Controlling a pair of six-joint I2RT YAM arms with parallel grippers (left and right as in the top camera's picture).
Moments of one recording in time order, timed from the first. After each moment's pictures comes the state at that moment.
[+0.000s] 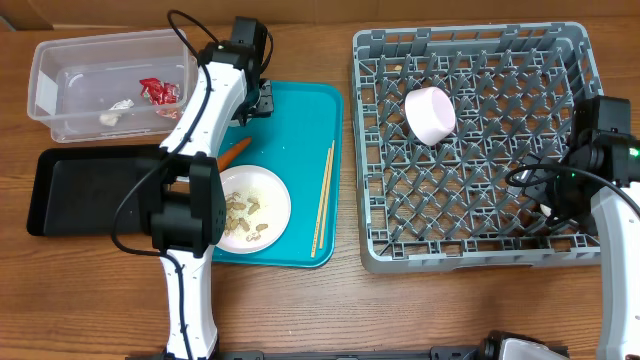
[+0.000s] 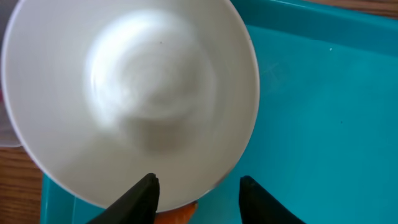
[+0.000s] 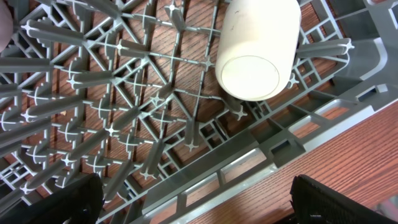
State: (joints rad) left arm -0.18 2.31 2.01 -1.02 -0.15 -0.31; right arm -0.20 1.37 1.33 -1.34 0.10 0.35
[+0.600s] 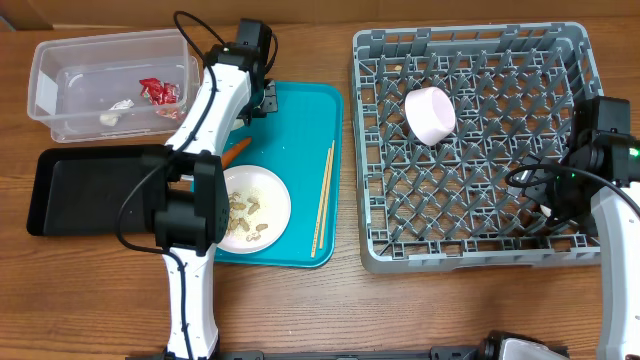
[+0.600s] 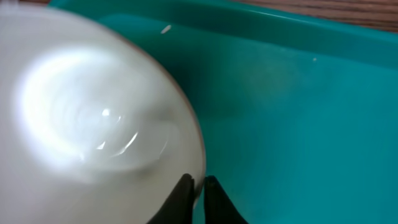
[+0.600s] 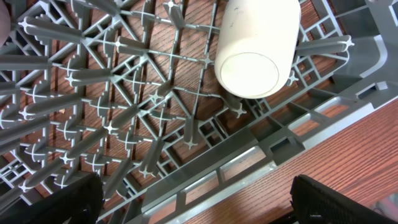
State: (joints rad) left arm -0.20 2.33 2.01 -0.98 -0.15 -0.31; right arm -0.20 1.37 1.33 -1.35 0.10 0.35
